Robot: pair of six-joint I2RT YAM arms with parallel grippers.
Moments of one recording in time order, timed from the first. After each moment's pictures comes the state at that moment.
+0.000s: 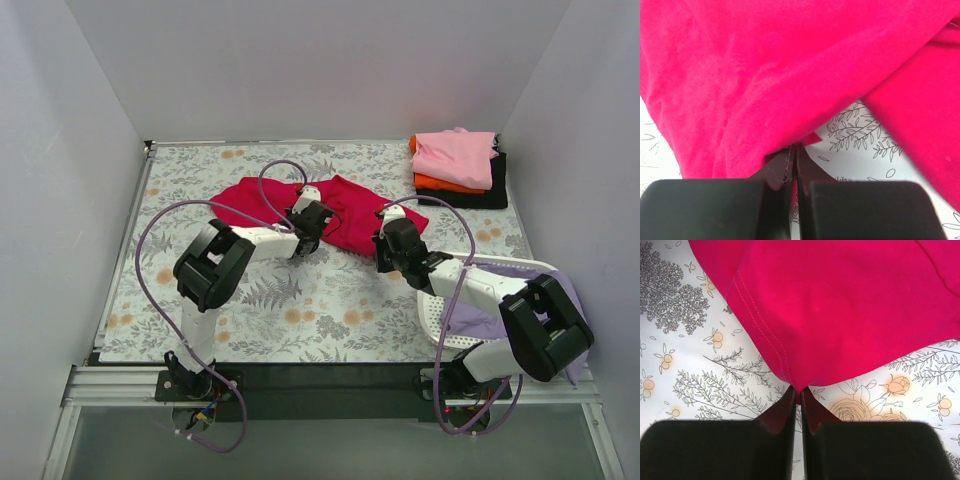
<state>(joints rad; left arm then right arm) -0.69 2.03 1.21 -0.07 -0.78 -0.28 0.62 1.40 0.66 0.04 0.12 0.26</state>
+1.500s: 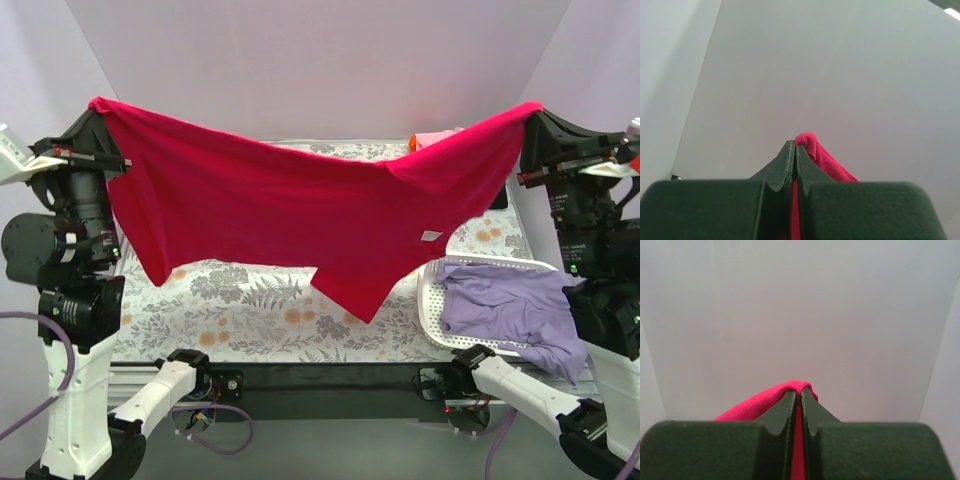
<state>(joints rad) -0.22 0.88 1.57 -0.17 -0.43 -0.28 0.57 0.86 1.62 -0.23 0.27 -0.17</state>
